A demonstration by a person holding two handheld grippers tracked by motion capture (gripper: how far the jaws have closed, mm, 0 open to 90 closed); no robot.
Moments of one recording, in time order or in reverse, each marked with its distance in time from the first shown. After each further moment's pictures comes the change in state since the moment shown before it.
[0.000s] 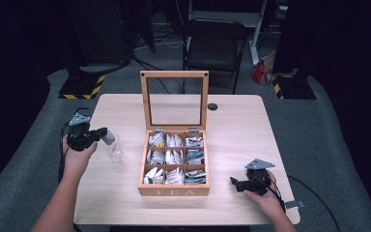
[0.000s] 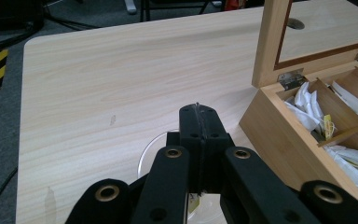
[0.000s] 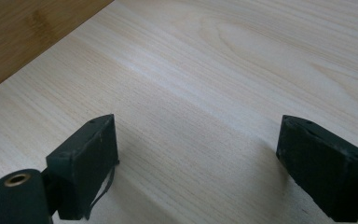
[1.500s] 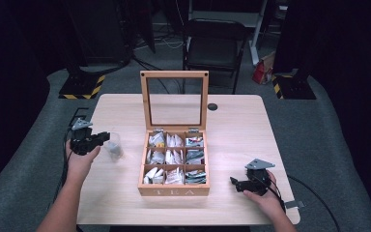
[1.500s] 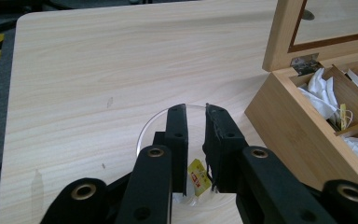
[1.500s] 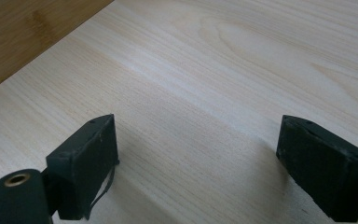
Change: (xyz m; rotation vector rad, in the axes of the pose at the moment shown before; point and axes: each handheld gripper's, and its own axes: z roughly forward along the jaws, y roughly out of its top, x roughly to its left) left arm 0.003 -0.018 0.011 0.014 0.002 -0.043; right arm 0.000 0.000 0.000 0.000 0.000 0.000
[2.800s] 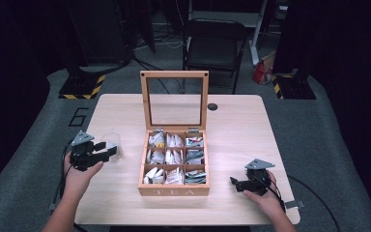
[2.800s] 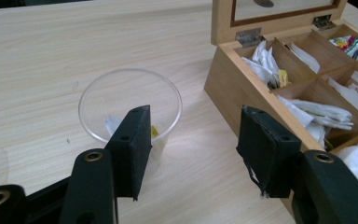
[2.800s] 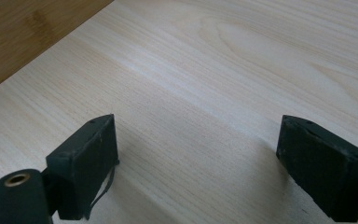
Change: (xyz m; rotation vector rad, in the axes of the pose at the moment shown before) left arm -0.033 -0.030 -0.027 -0.008 -0.067 0.049; right arm 0.000 0.000 0.000 0.000 0.000 0.000
